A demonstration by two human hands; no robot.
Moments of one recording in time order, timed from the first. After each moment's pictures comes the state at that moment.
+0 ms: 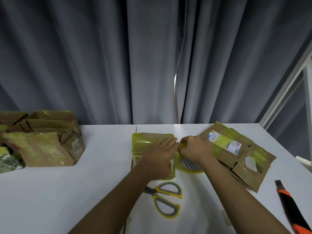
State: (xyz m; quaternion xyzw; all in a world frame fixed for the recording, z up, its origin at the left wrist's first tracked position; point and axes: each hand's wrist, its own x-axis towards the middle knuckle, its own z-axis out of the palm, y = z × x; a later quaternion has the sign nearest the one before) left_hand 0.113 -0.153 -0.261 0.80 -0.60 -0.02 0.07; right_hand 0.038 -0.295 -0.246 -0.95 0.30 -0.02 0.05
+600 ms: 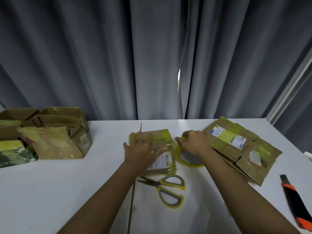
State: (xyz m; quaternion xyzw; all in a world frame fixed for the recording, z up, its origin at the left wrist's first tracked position) left_hand 0.131 -0.121 -0.271 0.94 -0.33 -0.07 0.06; right_hand 0.043 -0.292 -0.255 -0.94 0.31 -0.03 0.10
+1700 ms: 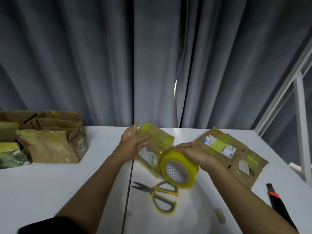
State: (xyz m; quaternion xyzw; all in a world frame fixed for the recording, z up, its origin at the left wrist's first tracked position) left_hand 0.188 -0.107 -0.271 0.86 -0.46 -0.02 0.24; right_hand 0.015 -0.290 -0.238 -0.78 0.30 -0.03 0.56
